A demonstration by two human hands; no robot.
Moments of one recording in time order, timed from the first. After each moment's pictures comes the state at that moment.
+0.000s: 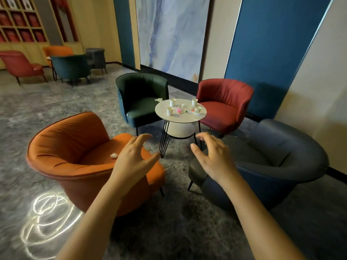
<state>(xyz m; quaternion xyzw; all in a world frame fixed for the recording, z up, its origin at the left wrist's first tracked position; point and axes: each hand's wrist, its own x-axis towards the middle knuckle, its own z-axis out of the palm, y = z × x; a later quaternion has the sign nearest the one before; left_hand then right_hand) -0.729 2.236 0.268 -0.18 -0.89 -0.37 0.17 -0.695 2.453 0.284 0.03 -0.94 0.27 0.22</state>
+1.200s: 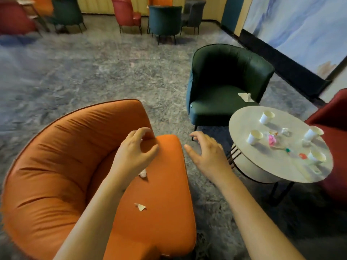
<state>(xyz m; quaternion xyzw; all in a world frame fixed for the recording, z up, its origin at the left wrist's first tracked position) -1.256 2.157 0.181 0.16 -0.91 -0.35 0.18 -1.342 2.341 0.179 0.28 -0.92 0.28 0.02</state>
